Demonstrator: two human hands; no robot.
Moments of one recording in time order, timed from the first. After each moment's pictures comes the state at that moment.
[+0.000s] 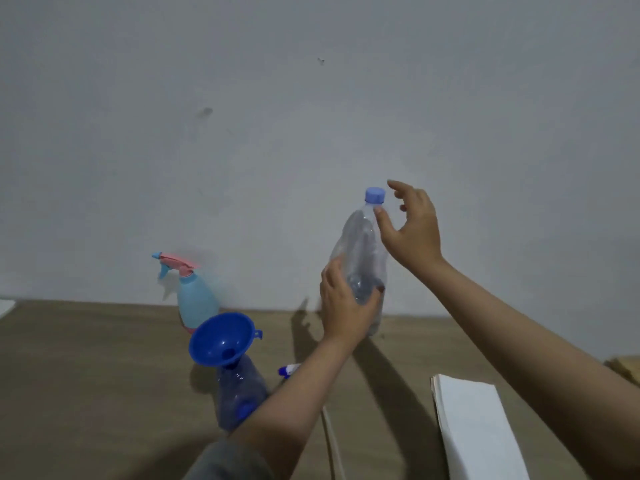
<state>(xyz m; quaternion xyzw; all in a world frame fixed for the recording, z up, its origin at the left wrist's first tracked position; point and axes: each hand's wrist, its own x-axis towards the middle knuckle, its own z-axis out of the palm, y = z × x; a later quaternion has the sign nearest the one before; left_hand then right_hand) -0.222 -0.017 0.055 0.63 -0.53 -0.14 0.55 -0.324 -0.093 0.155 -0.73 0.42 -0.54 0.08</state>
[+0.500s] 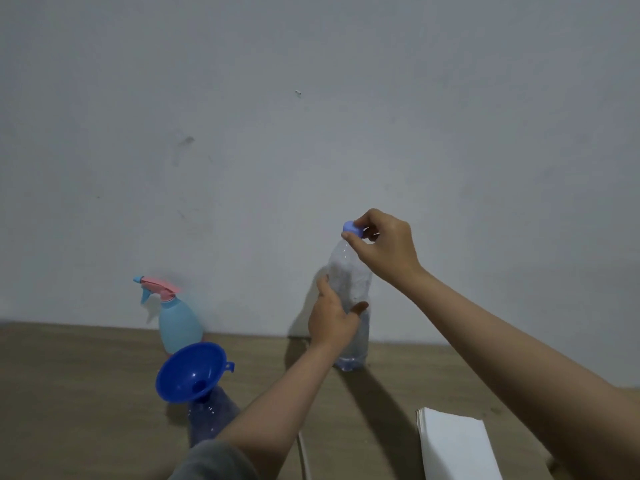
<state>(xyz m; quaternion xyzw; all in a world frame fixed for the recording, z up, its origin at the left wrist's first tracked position) -0.235 -0.048 0.080 0.71 -0.52 -0.17 0.45 -0.326 -0.109 0.178 -0.76 0.36 -0.52 0.11</state>
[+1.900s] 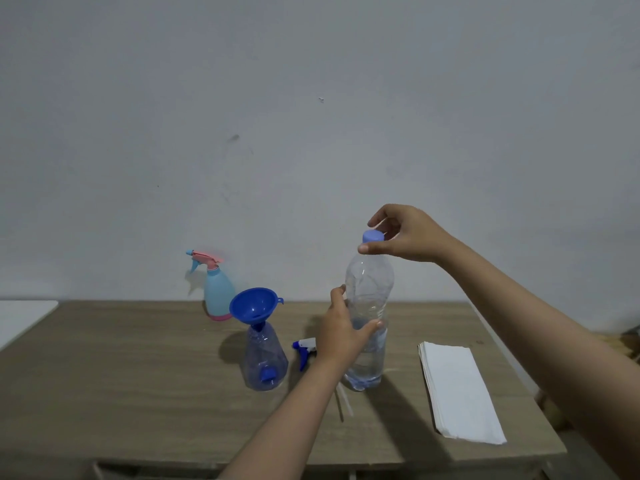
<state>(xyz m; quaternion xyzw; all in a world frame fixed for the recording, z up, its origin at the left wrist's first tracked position) -0.229 0.123 0.079 0.65 -0.57 -0.22 0.45 -0.362 0.043 0.225 -0.81 0.44 -0.30 0.24</state>
